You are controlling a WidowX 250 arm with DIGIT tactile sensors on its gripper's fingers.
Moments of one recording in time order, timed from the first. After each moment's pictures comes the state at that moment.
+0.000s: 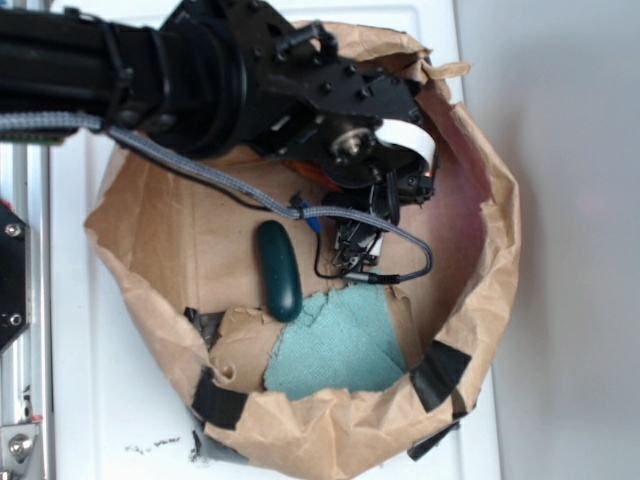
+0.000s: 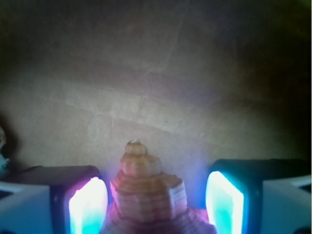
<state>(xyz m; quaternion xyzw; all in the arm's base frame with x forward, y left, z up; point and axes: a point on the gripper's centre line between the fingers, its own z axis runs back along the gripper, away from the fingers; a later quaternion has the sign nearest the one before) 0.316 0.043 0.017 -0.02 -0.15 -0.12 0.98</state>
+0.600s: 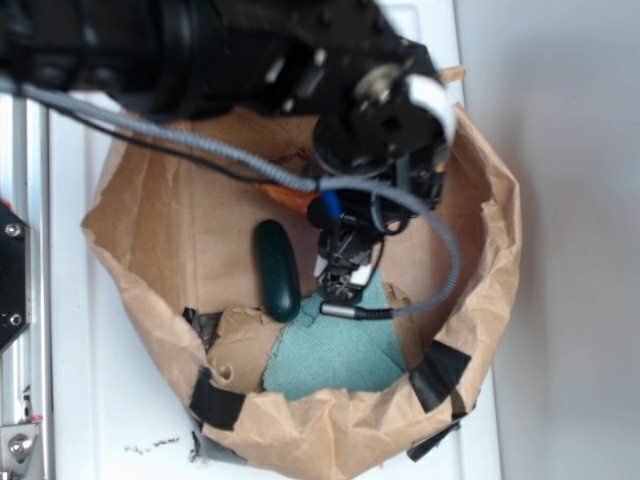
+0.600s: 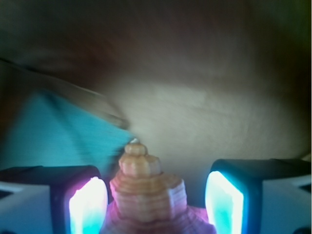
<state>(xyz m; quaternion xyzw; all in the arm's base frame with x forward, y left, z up) 0.295 0.015 0.097 -0.12 -0.08 -0.13 0.98</state>
